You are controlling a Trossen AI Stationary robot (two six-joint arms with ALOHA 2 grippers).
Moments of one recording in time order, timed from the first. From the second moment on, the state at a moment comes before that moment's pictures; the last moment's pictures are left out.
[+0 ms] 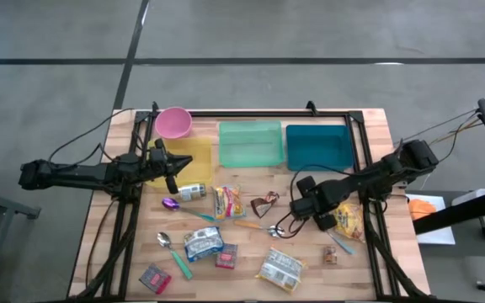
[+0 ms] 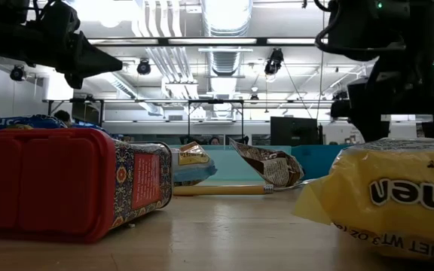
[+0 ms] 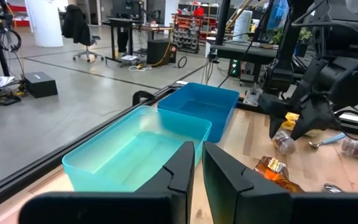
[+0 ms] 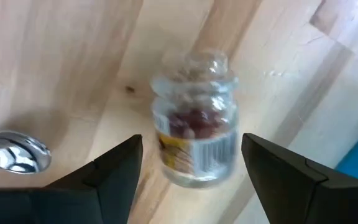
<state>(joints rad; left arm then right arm) 0.02 0.44 0.20 0.16 -0.35 -0.11 0.30 1.57 0.85 -0.87 0.17 -0.10</state>
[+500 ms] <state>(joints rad) 0.02 0.44 0.20 0.16 -0.35 -0.11 0.30 1.57 0.85 -0.81 0.16 -0.10</state>
